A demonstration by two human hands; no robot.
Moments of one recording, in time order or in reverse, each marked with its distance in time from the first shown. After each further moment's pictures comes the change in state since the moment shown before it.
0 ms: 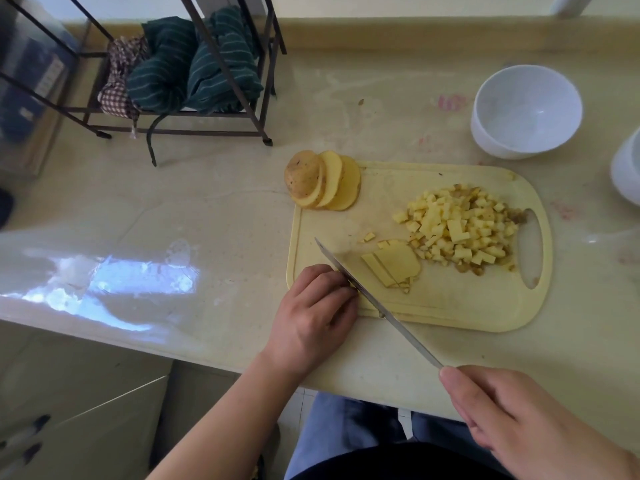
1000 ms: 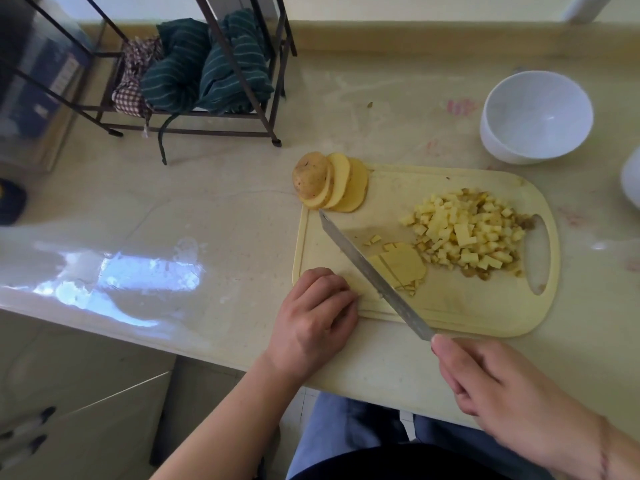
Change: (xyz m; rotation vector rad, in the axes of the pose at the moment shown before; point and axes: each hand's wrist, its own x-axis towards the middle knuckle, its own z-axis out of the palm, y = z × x) left_hand -0.004 0.002 -0.006 0.022 0.034 -0.007; right_hand 0.019 -0.001 -0.003 0.076 0.044 -0.032
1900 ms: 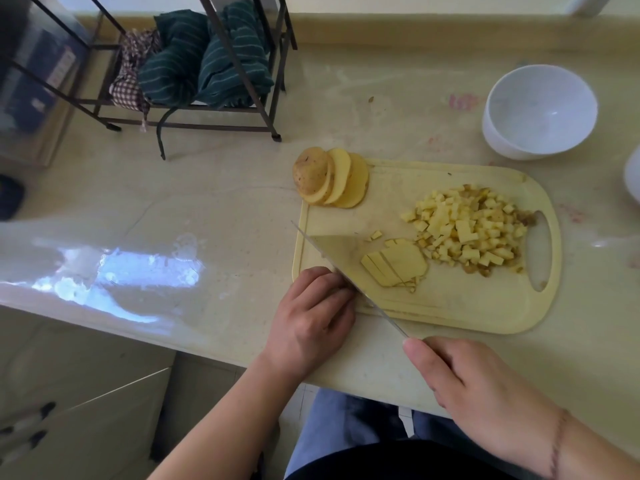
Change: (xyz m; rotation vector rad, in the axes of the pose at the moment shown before) left_hand -0.005 -0.003 -0.001 0.011 -0.041 -0.004; right_hand 0.007 -0.008 0.017 -0.170 0.044 -0.065
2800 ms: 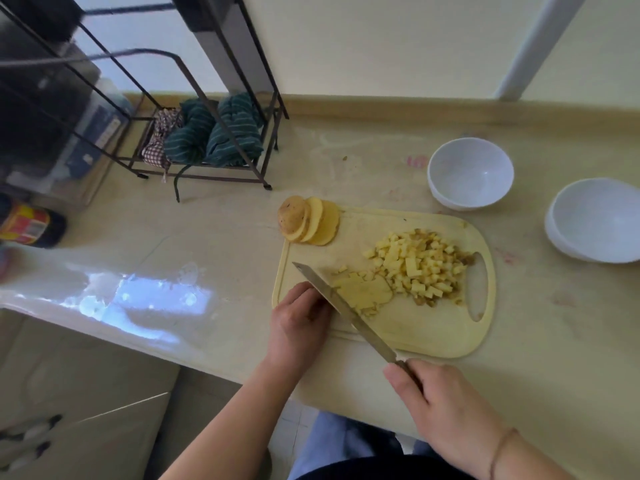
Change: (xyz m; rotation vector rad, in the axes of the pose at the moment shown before) left_hand 0.028 0.025 0.019 -0.024 0.110 -0.322; right_hand -0.010 0.047 -0.017 -0.010 0.090 -0.141
